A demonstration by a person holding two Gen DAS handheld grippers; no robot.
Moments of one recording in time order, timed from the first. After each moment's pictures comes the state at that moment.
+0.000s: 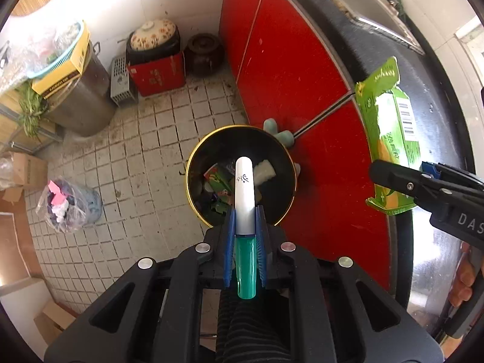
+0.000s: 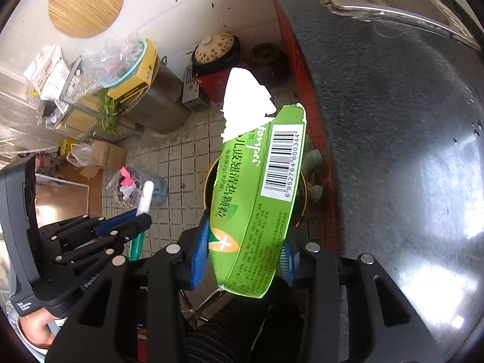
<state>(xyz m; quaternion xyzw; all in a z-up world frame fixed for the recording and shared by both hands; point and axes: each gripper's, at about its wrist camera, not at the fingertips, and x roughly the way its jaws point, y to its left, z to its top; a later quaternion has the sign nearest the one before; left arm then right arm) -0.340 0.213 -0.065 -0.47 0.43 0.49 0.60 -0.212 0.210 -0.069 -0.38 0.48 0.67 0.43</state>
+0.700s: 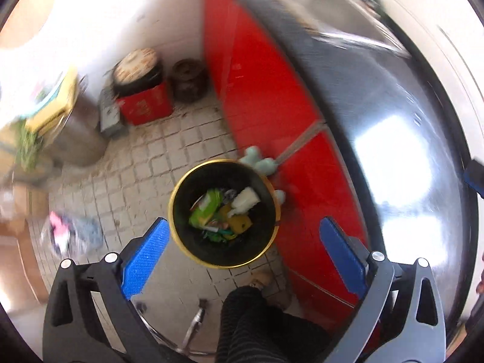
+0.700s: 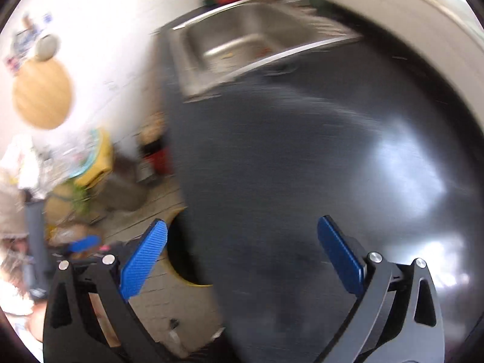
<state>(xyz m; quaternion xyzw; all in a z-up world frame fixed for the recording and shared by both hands) -0.269 0.250 -0.037 -0.41 0.43 0.48 0.64 -0.044 0.158 -0.001 -0.24 0.47 0.59 0.62</state>
